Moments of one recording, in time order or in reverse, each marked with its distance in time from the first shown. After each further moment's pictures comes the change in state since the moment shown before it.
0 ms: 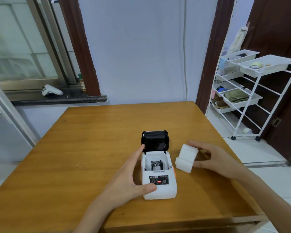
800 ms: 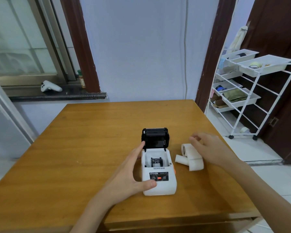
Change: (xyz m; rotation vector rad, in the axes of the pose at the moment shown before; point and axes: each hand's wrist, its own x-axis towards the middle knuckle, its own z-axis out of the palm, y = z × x) left_hand 0.000 -0.001 0.000 -0.009 -0.014 0.028; right_hand 0.017 -0.031 0.004 -0.264 0.238 0.132
